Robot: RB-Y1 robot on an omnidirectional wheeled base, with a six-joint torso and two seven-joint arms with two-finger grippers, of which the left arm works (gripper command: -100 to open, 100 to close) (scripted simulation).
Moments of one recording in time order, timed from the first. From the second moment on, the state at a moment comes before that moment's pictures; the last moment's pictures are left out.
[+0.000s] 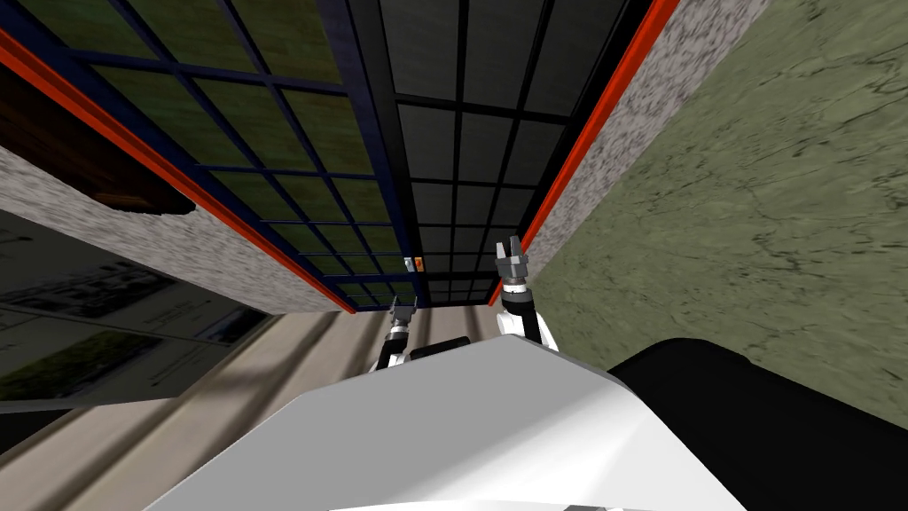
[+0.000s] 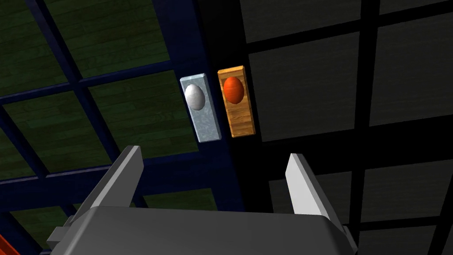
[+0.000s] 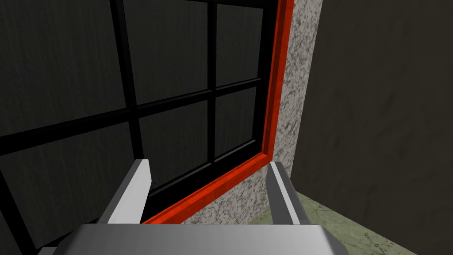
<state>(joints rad) 0.17 0.07 -0.32 -1.11 0.26 -0.75 1.11</state>
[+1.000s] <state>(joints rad) 0.09 0.03 -0.37 -0.92 0.28 -0.79 1.29</state>
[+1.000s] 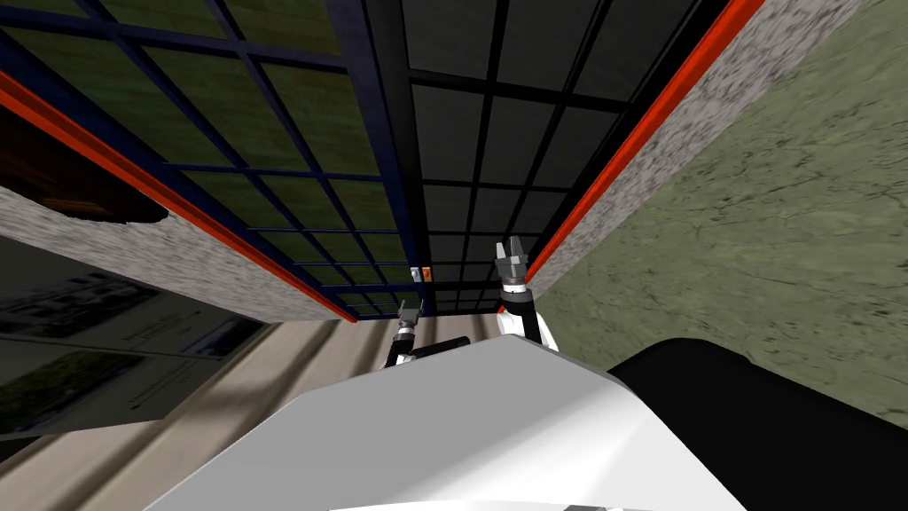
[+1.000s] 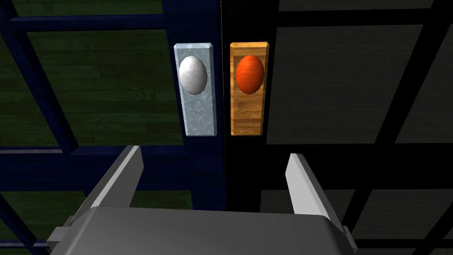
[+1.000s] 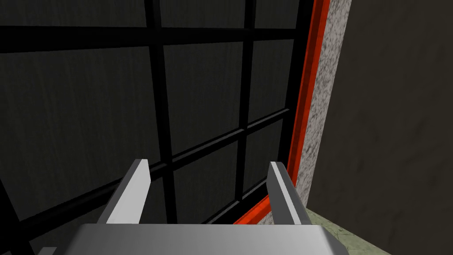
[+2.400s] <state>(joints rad) 0.14 0.13 -0.26 -0.72 0.36 -0.82 1.38</state>
